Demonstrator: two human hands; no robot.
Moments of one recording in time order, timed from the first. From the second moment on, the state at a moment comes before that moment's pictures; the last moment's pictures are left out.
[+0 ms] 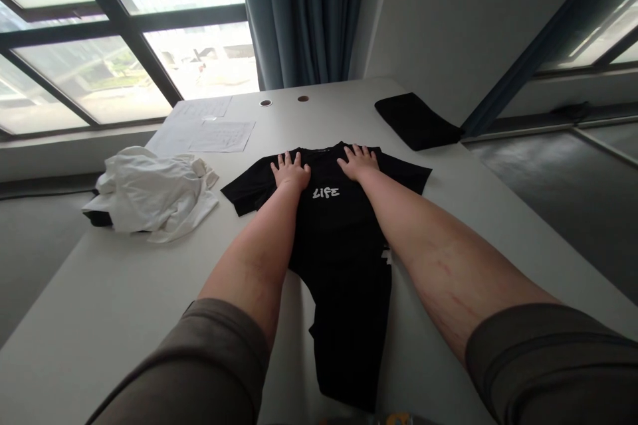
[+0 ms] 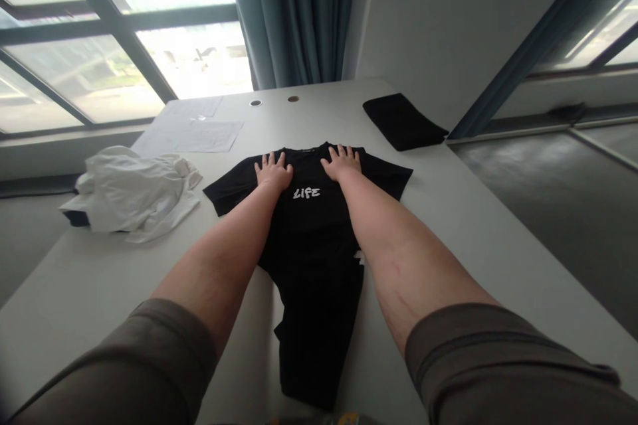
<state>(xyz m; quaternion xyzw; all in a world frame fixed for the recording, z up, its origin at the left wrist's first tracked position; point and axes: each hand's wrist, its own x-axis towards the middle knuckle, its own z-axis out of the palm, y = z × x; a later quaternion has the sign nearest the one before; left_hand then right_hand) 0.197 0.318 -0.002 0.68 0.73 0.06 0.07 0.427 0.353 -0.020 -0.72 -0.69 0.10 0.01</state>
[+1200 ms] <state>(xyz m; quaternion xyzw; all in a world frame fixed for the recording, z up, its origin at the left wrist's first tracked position) 0.196 0.321 -0.005 0.71 0.69 0.09 0.07 0.426 0.344 -0.013 -0.69 -0.72 0.06 0.06</state>
